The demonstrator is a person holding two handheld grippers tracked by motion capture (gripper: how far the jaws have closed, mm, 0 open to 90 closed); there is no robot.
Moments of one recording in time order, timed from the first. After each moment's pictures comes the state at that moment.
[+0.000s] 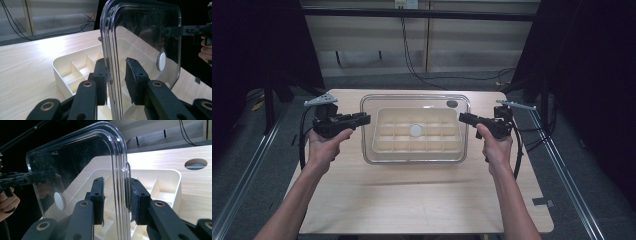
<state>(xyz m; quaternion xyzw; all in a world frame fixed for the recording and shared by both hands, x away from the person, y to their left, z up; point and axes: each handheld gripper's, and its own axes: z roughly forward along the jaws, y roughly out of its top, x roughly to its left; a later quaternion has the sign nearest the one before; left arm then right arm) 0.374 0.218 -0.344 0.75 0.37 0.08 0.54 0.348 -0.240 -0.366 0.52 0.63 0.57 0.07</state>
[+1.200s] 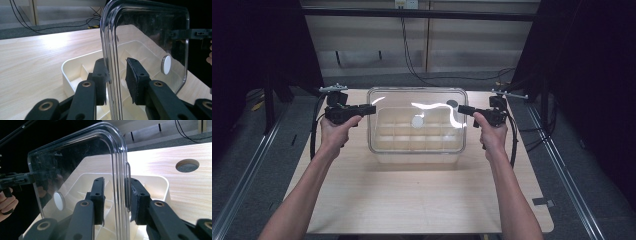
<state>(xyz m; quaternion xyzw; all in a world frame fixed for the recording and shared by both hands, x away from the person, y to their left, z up) 0.429 0.207 -0.364 0.74 0.41 0.06 0.52 0.397 -0.247 -0.380 0.54 0.63 0.55 0.06</state>
